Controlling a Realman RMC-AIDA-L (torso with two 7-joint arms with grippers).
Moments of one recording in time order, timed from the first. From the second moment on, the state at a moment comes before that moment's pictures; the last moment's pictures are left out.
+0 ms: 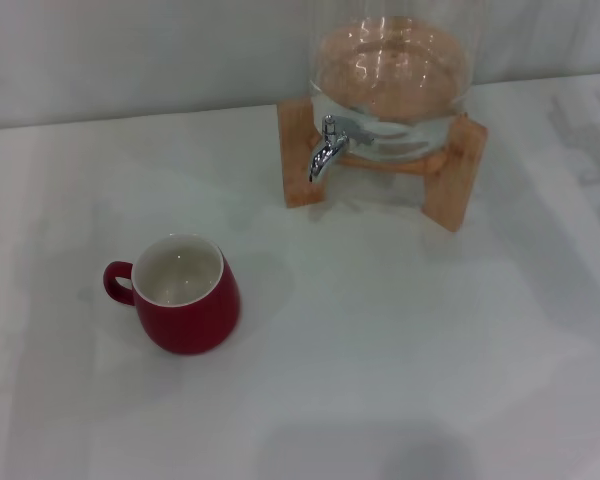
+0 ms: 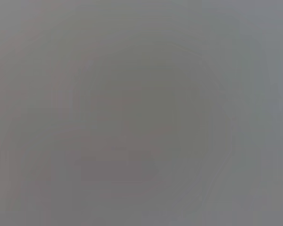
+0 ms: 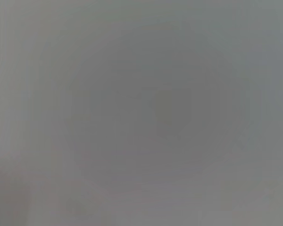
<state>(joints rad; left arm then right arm) -0.42 -2.09 2.41 0.24 1.80 -1.45 -2.91 0.54 2.01 -0.70 -0.21 2.55 1.10 -2.79</state>
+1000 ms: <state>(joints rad) -0.43 -2.09 2.41 0.27 1.79 -1.36 -2.92 0.54 2.01 -0.70 -0.21 2.55 1.10 -2.81</state>
